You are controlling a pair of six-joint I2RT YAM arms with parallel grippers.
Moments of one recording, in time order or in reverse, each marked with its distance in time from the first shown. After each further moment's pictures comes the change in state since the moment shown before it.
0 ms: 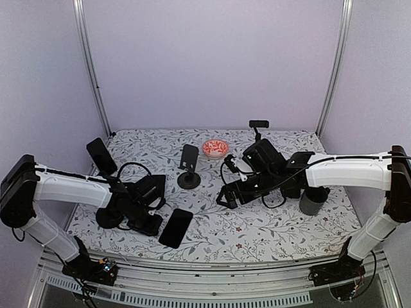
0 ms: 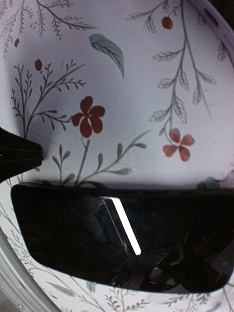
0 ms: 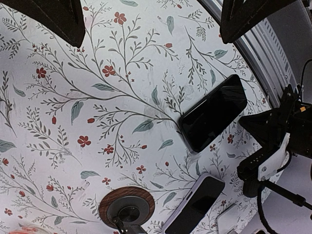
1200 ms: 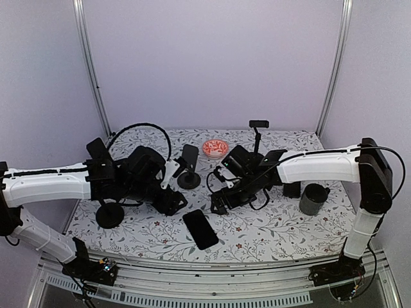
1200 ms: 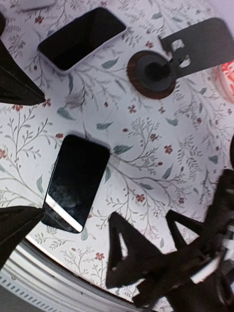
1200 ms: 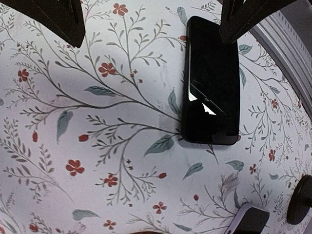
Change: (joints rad) left arm -0.145 -0.153 0.240 0.082 -0.172 0.285; right arm 0.037 0.222 0.179 -0.171 0.047 0.023
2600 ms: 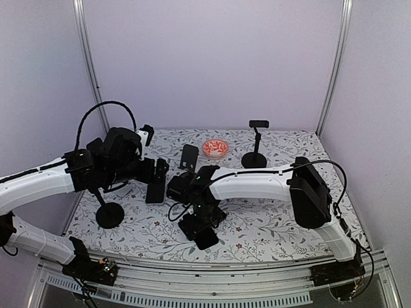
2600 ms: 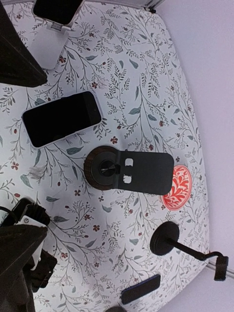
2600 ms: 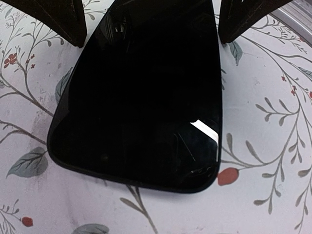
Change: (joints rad) left arm 0.152 -0.136 0.021 0.046 -0.299 -0.089; right arm 0.224 0.568 0.711 -0.569 0.124 0.105
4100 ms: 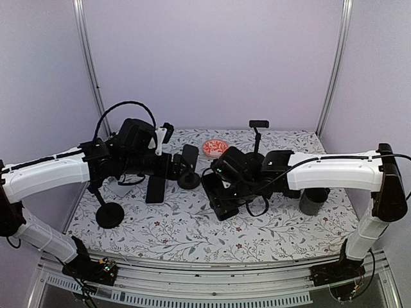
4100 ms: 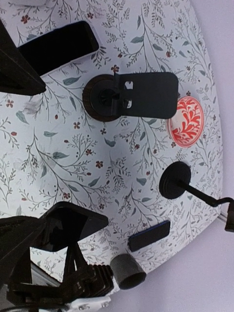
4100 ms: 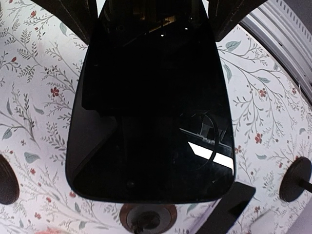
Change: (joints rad) left arm 0.008 0.152 0.114 0.048 0.288 -0.090; right arm -0.057 -0.639 -0.624 0.441 0.196 0.024
